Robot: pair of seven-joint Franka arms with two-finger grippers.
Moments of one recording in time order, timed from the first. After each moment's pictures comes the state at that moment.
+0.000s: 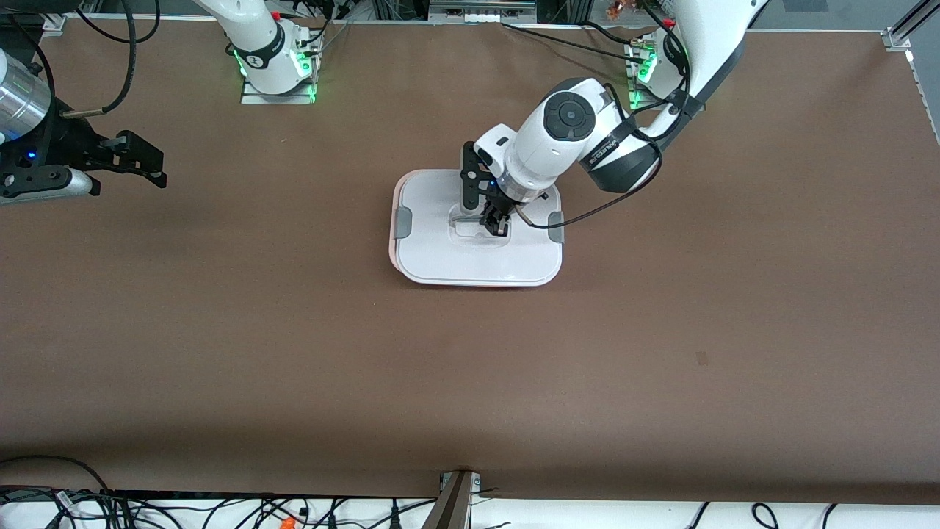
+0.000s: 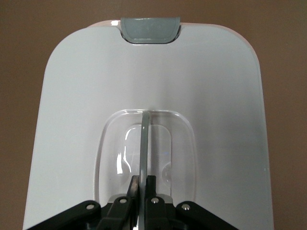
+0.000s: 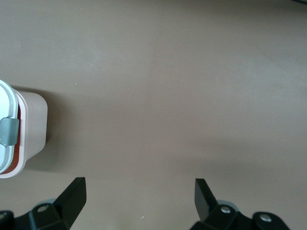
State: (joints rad) left arm -0.05 0.51 -0.74 -1.80 0.13 2.37 0.75; right arm 0.14 0.04 -0.04 -1.55 0.01 1.59 -0.04
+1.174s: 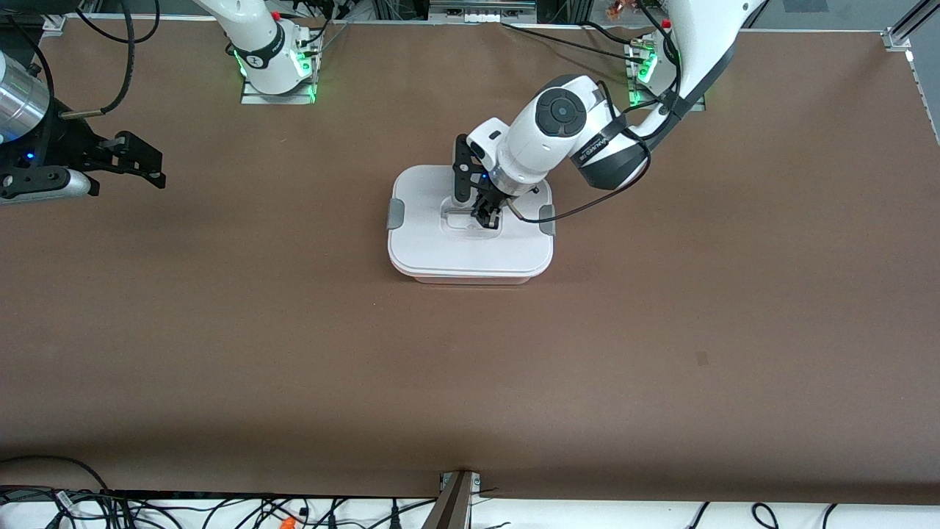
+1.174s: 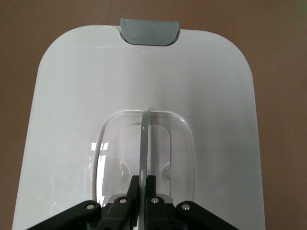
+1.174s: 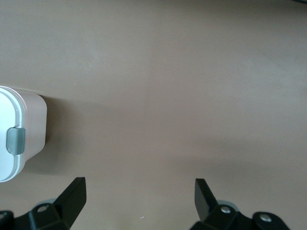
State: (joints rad) left arm -0.05 0.53 -0.77 -1.81 0.13 2.39 0.74; right arm 0.13 0.04 -0.04 -1.55 0.01 1.59 -0.04
